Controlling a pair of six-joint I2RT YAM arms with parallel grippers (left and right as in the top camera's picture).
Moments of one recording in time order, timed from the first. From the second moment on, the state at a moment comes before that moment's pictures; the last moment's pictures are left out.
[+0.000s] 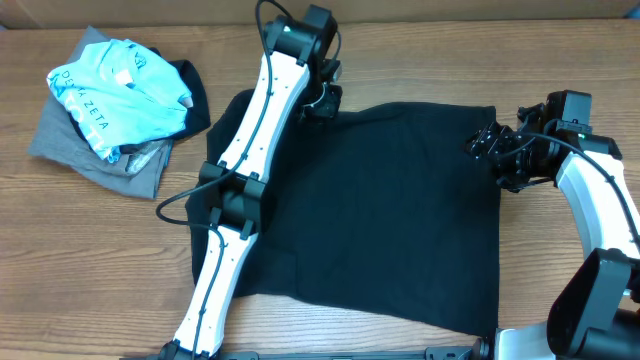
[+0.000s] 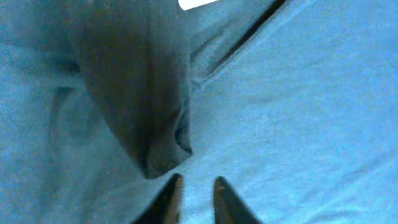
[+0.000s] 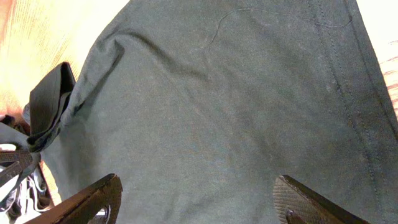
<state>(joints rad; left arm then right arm) -0.40 2.70 2.89 -1.69 0.17 -0.14 -0.23 1.64 1.16 -0.74 -0.47 0.41</state>
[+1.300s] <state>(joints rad) -0.40 2.69 2.49 -0.94 0.03 0.24 -0.23 1.64 1.16 -0.73 -0.47 0.41</state>
